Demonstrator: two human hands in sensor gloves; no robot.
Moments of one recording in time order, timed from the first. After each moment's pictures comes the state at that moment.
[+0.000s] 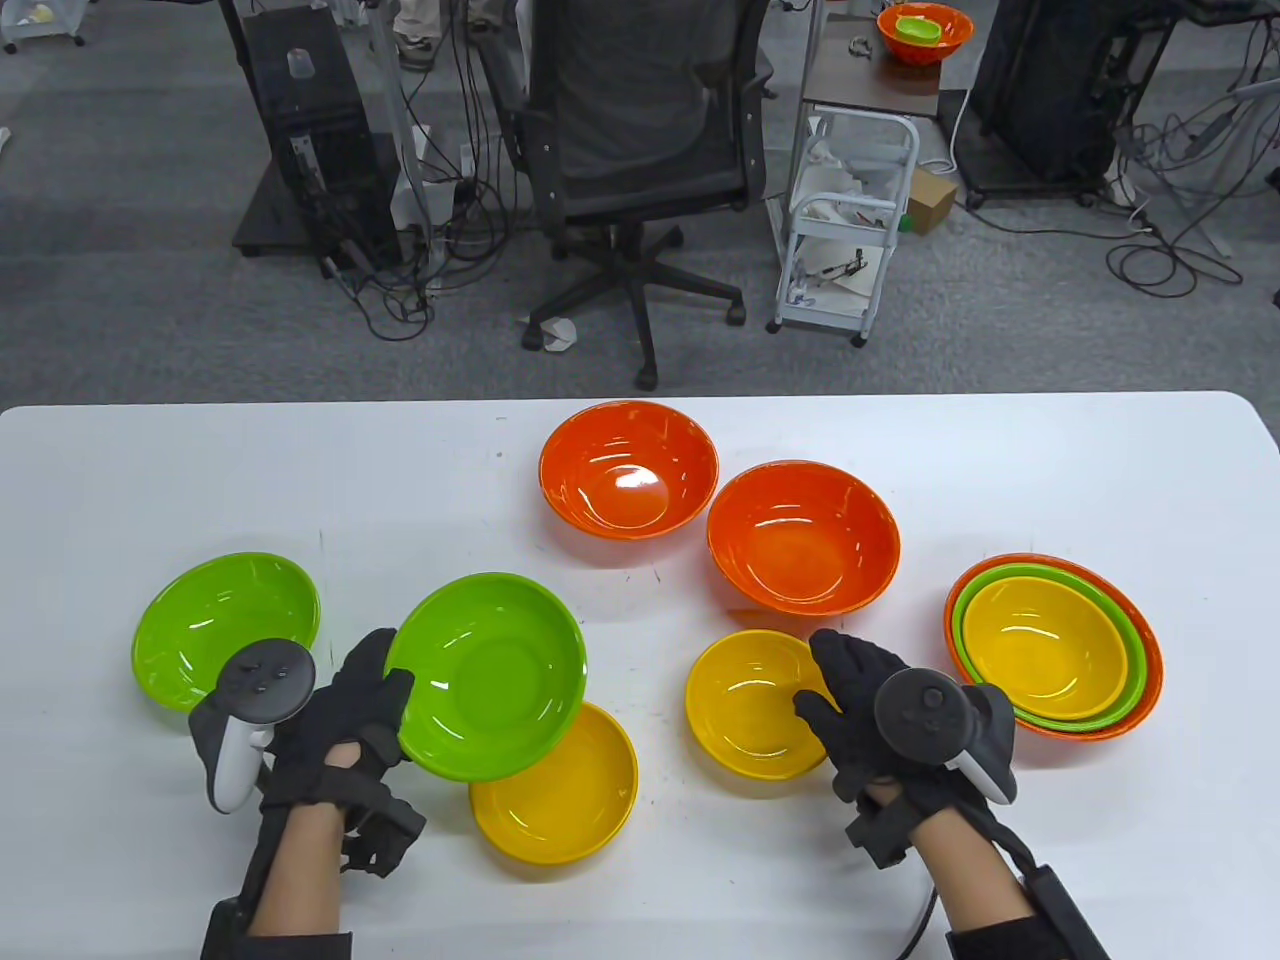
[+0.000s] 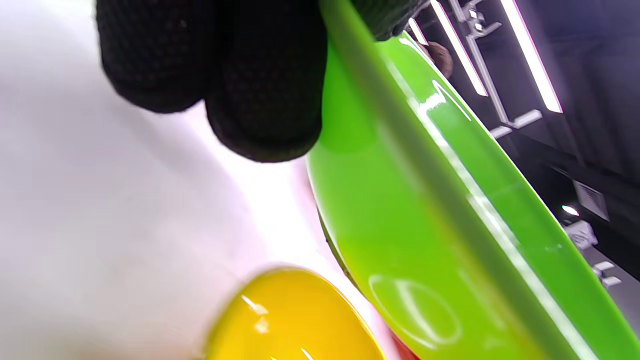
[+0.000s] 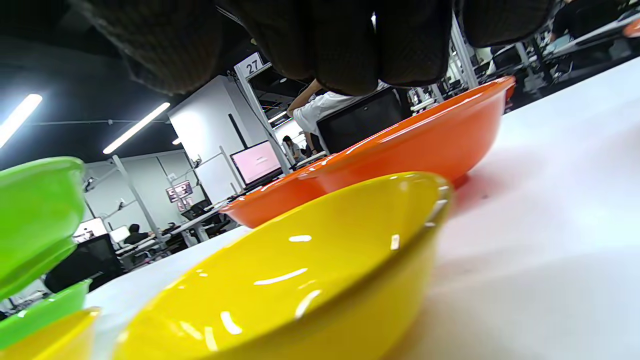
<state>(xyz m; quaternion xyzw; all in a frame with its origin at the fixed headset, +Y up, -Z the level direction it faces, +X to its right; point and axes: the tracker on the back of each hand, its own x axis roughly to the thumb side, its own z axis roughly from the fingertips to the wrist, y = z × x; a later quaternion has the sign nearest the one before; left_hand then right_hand) -0.290 -0.709 -0.315 -0.09 0.03 0.46 0.88 0.187 -0.702 -0.312 0.13 -0.07 0.95 0.28</state>
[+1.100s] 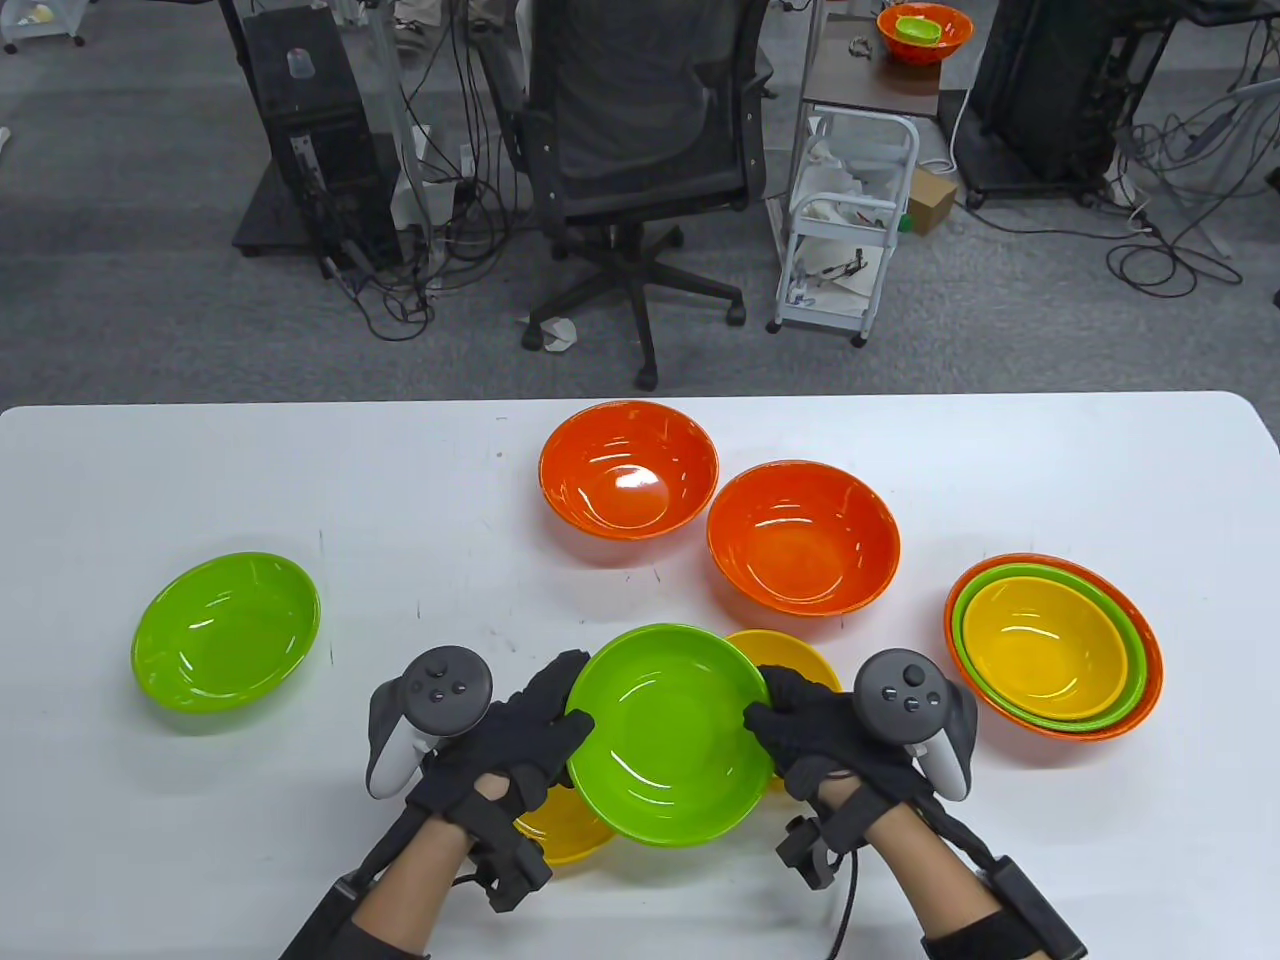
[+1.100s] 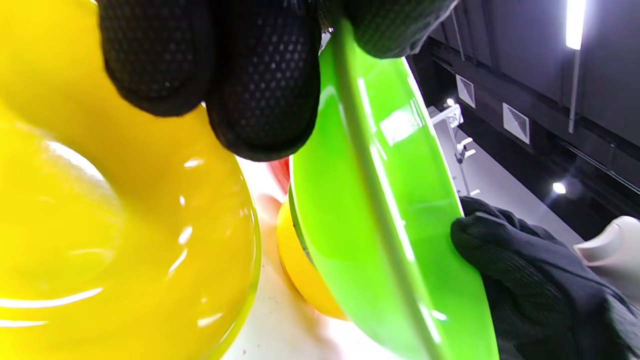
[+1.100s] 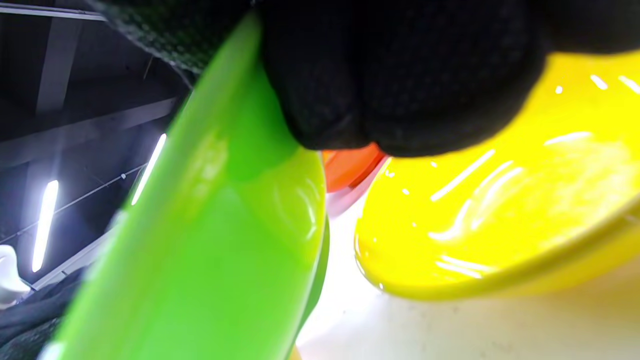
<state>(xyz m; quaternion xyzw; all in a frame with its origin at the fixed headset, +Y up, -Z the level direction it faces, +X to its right) -0.181 -0.714 -0.313 -0.17 -0.16 0.45 0.86 0.153 -0.705 -0.316 0.11 0.01 0.88 0.47</state>
